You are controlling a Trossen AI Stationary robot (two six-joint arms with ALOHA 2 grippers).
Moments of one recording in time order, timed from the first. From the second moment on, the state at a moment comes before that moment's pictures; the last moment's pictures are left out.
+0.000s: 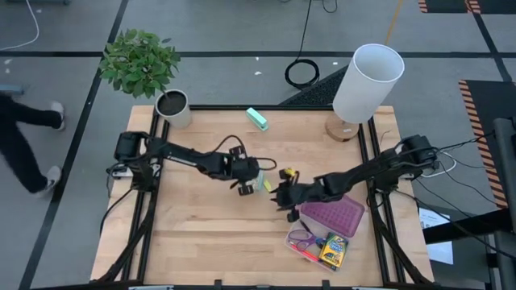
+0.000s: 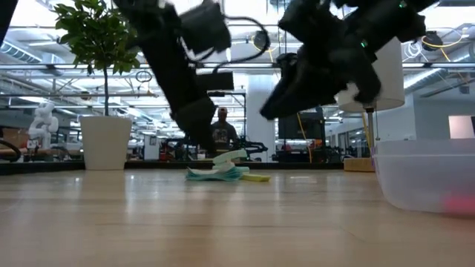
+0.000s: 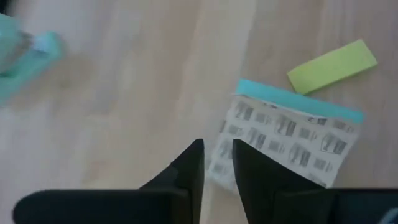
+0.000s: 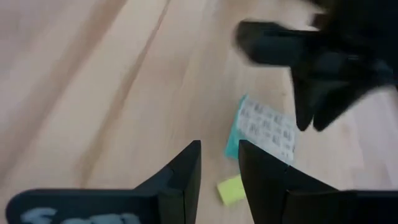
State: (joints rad) left arm -0.01 1.80 1.08 -0.35 -0.33 -0.09; right arm 0.27 1.62 0.81 0.12 0.29 -0.23
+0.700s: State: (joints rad) left arm 0.07 1.80 0.79 0.10 -0.03 0.10; right arm 0.22 1.90 1.02 -0.01 0.29 -0.56
